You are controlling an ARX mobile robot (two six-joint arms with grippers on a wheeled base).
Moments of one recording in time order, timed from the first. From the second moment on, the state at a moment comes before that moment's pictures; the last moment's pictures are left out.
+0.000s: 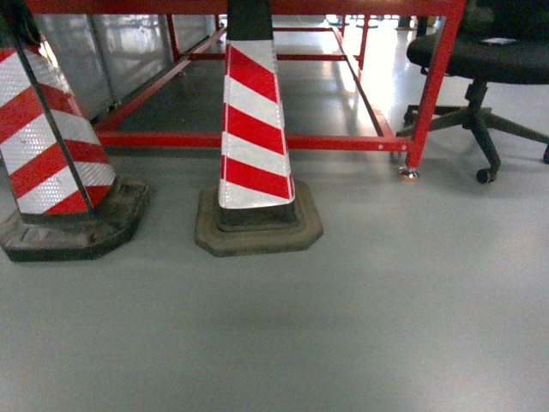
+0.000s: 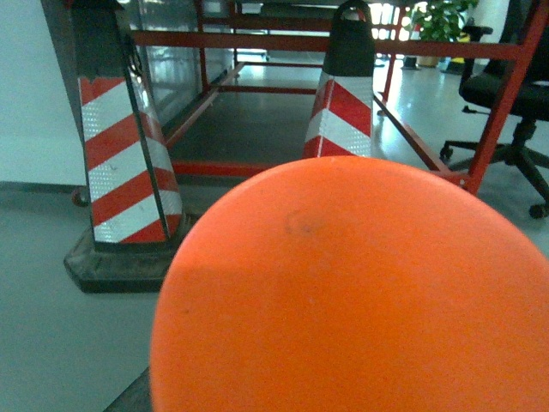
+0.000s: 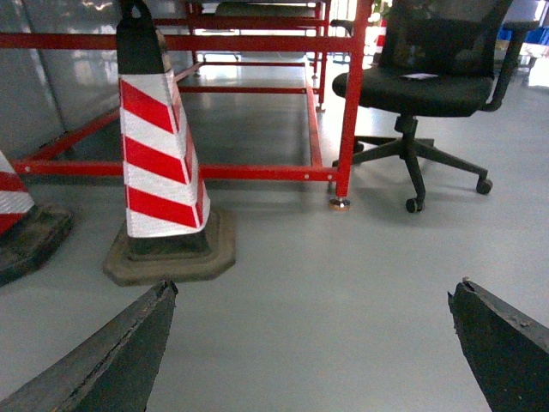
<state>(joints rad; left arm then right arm) 0.00 0.01 0.01 -0.01 0.00 -0.01 0.00 0.00 0.01 -0.01 0.00 0.00</state>
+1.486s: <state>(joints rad) 0.00 0.01 0.01 -0.01 0.00 -0.01 0.00 0.00 0.01 0.00 0.00 0.00</state>
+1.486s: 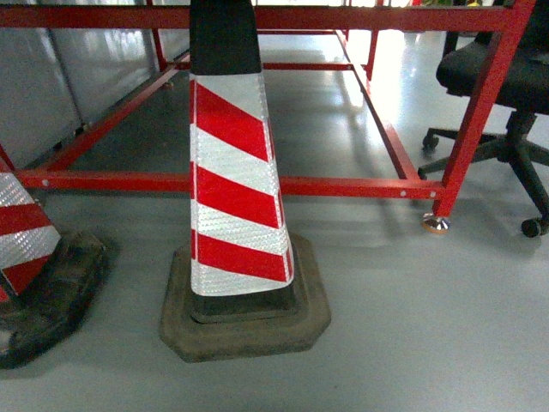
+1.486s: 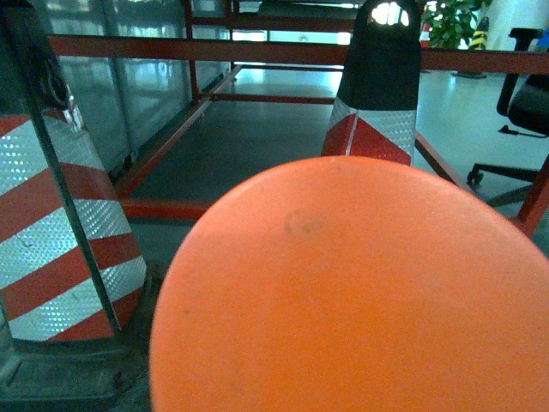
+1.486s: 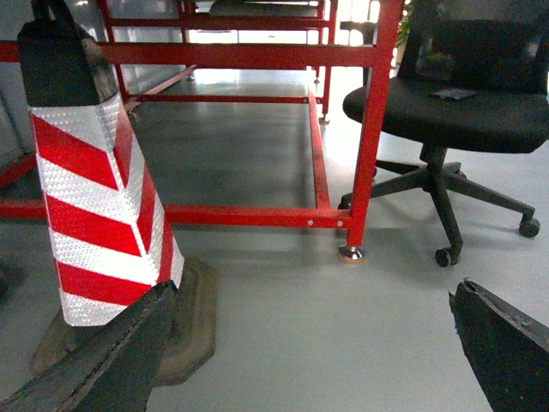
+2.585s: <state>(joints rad) 0.00 0.01 0.01 -0.01 0.00 -0.01 0.00 0.00 0.01 -0.01 0.00 0.00</state>
